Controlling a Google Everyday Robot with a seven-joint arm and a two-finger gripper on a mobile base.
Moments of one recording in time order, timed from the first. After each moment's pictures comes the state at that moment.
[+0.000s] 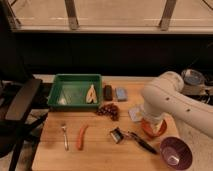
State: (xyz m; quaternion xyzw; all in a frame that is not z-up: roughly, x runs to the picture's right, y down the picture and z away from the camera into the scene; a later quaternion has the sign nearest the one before) arm 0.182 0.154 0.651 -0.30 -0.11 -0.39 0.87
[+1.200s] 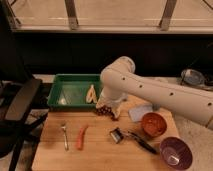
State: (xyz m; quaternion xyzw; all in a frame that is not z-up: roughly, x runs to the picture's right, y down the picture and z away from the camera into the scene) arm 0.017 0.104 0.681 -0.24 -0.22 -0.47 0.82
